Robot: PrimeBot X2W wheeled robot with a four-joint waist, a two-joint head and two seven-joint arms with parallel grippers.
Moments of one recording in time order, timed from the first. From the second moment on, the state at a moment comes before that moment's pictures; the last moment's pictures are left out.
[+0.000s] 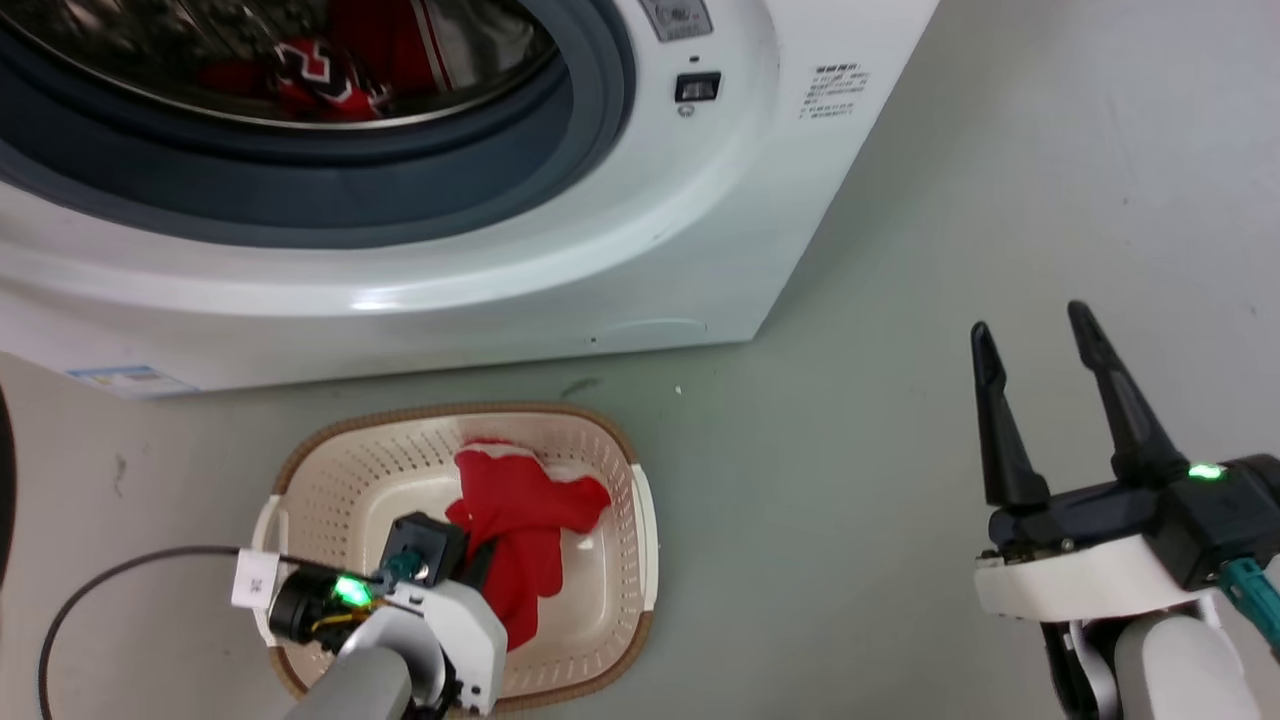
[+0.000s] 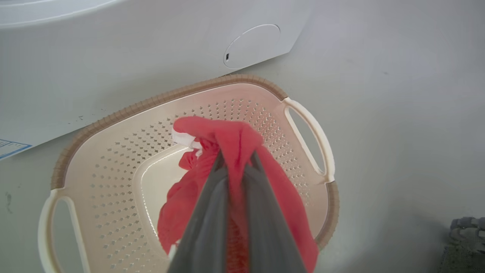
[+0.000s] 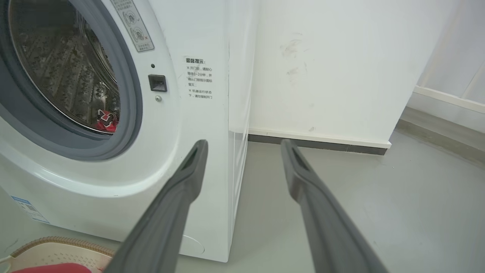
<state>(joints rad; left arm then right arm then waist) -0.42 0.26 -0.62 0.83 -0.44 -0.06 -0.25 -0.12 -0.05 0.05 -0.08 0.01 0.13 -0.26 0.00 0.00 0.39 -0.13</state>
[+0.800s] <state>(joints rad) -0.90 0.18 -0.82 1.27 -0.25 -0.12 -0.12 -0.31 -0.05 0.01 -0.14 0.03 0.13 -0.26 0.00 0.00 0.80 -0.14</state>
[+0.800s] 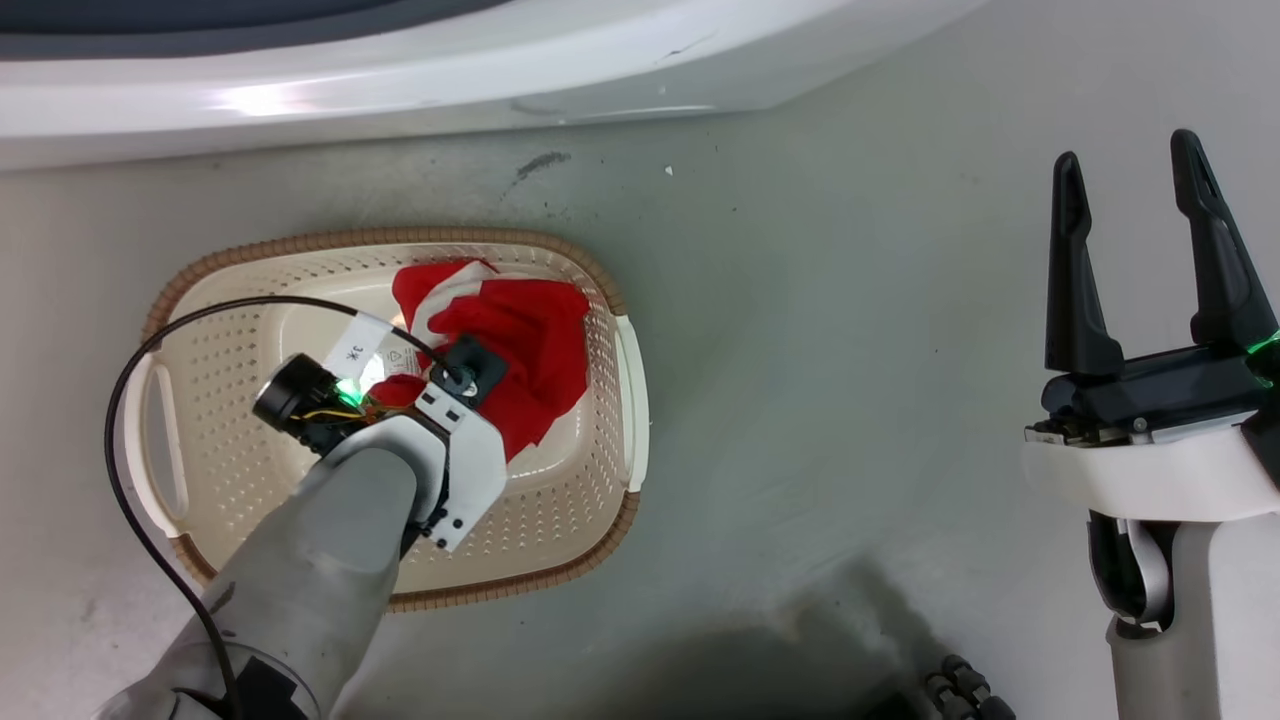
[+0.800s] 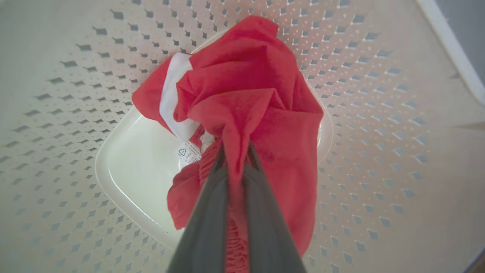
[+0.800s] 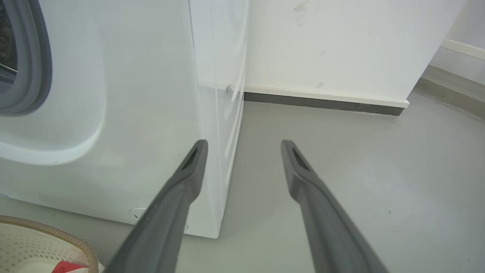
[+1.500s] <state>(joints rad) -0.84 0.15 -0.79 1.29 -0.34 -0.07 -0.19 -0.31 -0.05 0.03 -0.11 0.03 0.13 -0.26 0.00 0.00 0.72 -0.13</state>
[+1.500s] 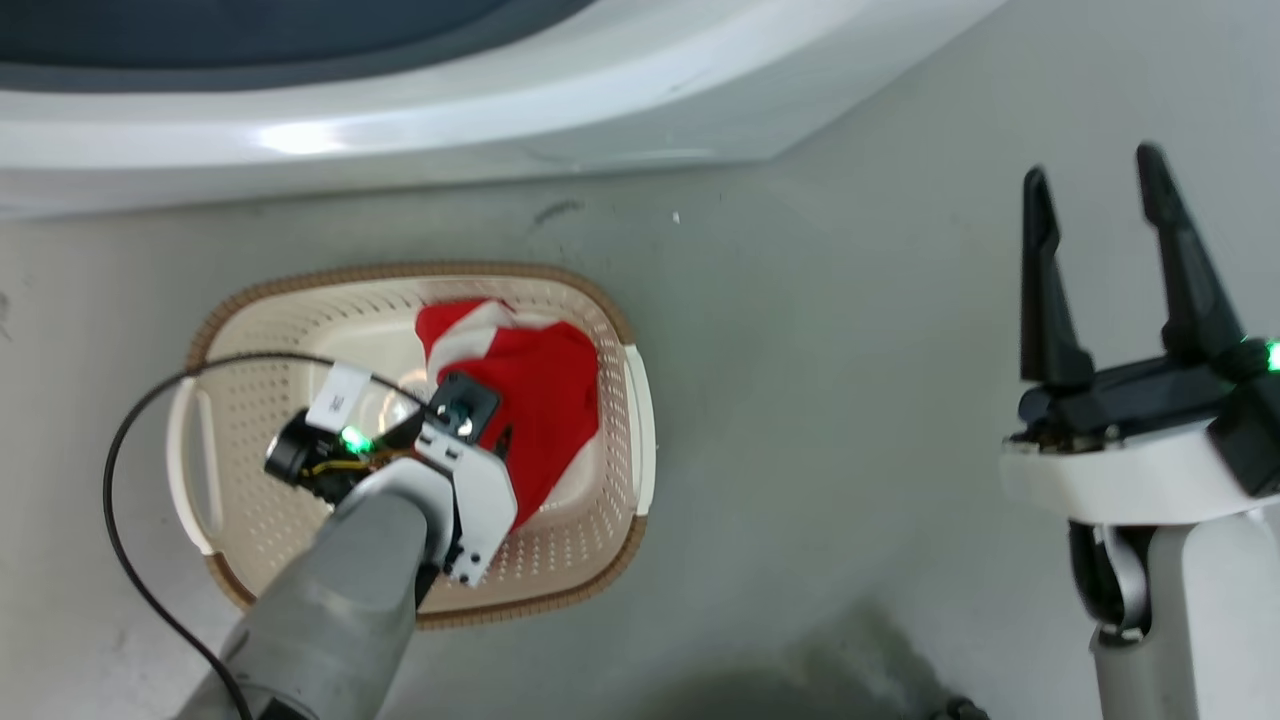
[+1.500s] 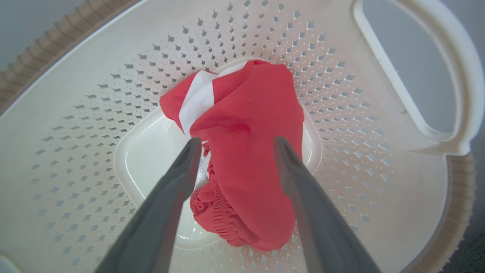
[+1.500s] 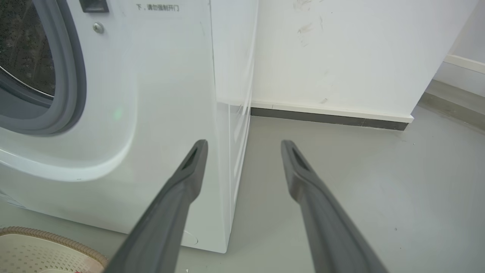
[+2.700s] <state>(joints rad) -0.14 0.16 -0.20 0.28 -0.20 0.15 -0.26 -0.01 -0.05 0.04 -0.03 0.01 0.13 -0.26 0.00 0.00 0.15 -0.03</state>
